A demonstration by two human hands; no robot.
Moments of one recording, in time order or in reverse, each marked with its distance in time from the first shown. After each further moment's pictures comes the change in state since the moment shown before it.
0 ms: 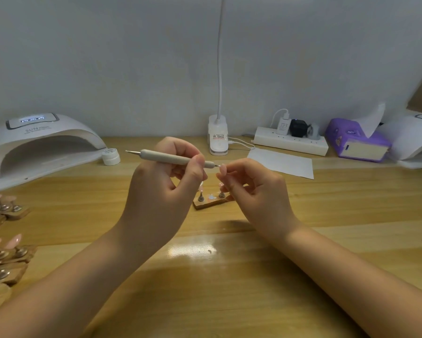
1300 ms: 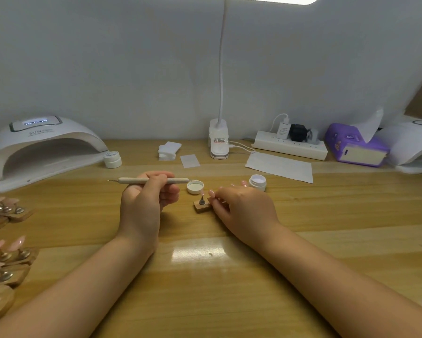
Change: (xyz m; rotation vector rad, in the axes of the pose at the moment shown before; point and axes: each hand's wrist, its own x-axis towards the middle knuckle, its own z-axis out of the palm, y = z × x) left_hand -0.004 -0.069 0.003 -0.569 0.246 -0.559; right_hand -0.002 0.006 0.018 -0.796 -0.382 0.154
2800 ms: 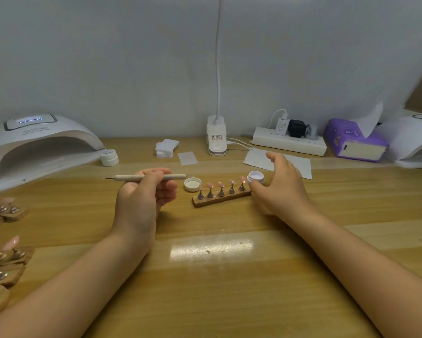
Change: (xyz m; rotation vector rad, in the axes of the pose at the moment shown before) left_hand -0.002 0.006 0.003 -0.009 0.016 -0.071; right_hand 0.014 0.070 -0.006 0.363 0.143 0.385
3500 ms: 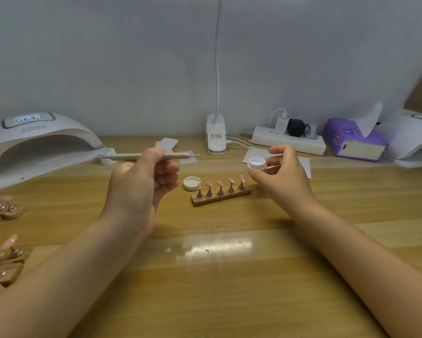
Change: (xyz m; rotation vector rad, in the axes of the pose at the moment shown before) left_hand -0.003 0.032 0.014 -0.071 -0.058 -0.038; right_hand 0.001 -0.008 -0.011 0.356 0.060 0.015
